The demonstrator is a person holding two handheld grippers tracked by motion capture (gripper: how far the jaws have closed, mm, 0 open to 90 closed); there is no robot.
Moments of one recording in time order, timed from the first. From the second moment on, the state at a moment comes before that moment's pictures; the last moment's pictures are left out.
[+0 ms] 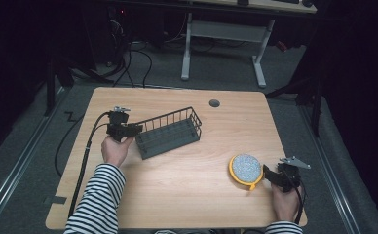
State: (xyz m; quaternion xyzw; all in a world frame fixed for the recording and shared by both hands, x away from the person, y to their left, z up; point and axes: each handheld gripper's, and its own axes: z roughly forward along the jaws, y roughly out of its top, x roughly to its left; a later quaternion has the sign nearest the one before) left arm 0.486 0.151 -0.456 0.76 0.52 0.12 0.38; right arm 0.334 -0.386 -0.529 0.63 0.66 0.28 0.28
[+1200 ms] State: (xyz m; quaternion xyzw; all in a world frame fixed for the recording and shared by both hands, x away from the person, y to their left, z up) left arm 0.447 0.113 -0.456 0.78 0.48 0.10 0.40; right arm 0.334 -0.386 -0.529 0.63 0.66 0.28 0.28
